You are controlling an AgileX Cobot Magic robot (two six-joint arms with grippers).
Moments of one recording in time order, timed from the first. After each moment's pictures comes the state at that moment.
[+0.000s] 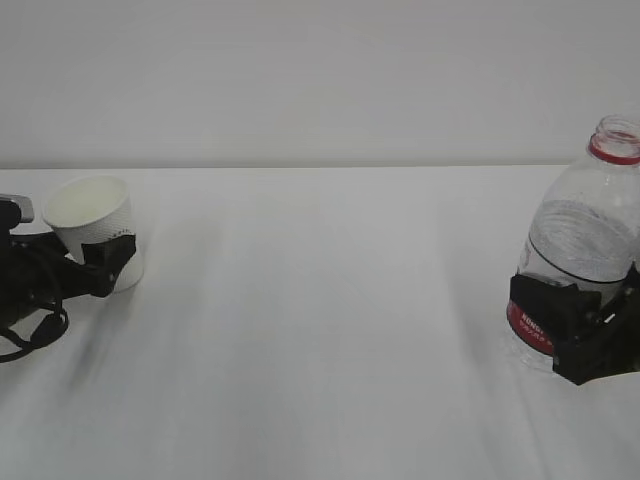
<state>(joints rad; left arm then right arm) -0.03 2.07 -0.56 0.30 -1.15 -0.19 0.11 1.37 -0.19 -0.46 -0.80 0.22</state>
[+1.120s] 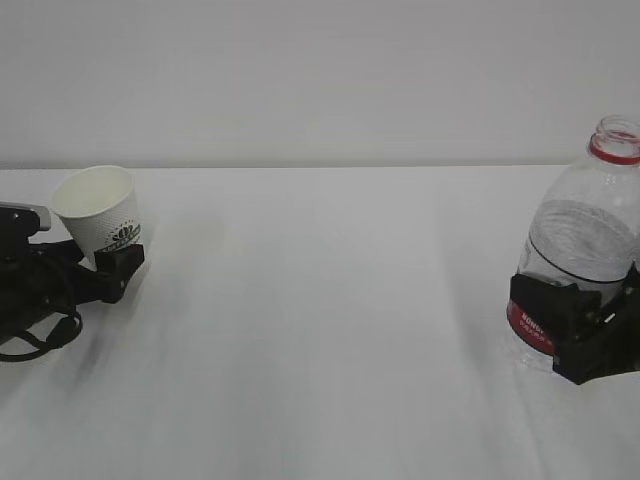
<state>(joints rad) -0.03 2.16 -0.63 0.30 -1.14 -0.19 0.11 1.37 -0.19 -0.46 -0.80 0.22</state>
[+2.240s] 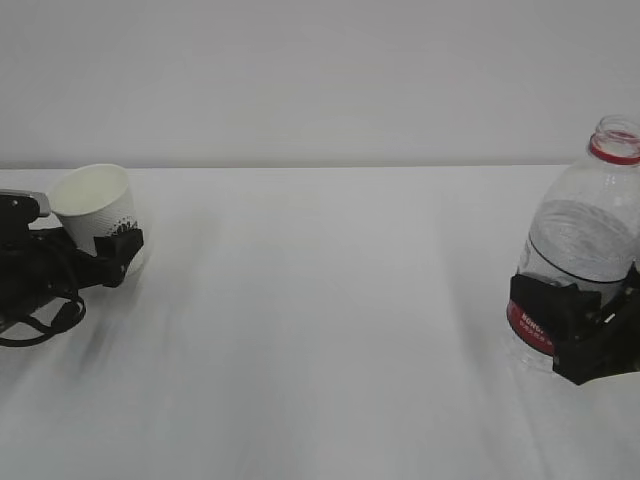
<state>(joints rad) -0.03 2.16 -0.67 0.28 -1.14 -0.19 0.11 1.37 -0.19 -0.46 -0.80 0.22</state>
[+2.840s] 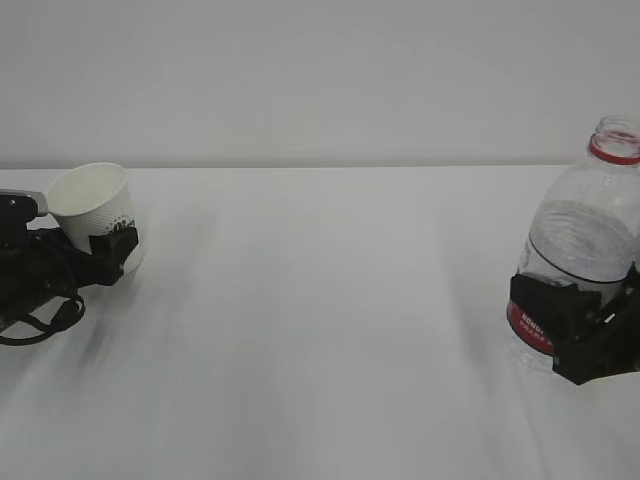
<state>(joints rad) -0.03 2.16 -0.67 0.27 -1.14 -0.19 0.11 1.37 -0.19 -0.46 -0.80 0.22</state>
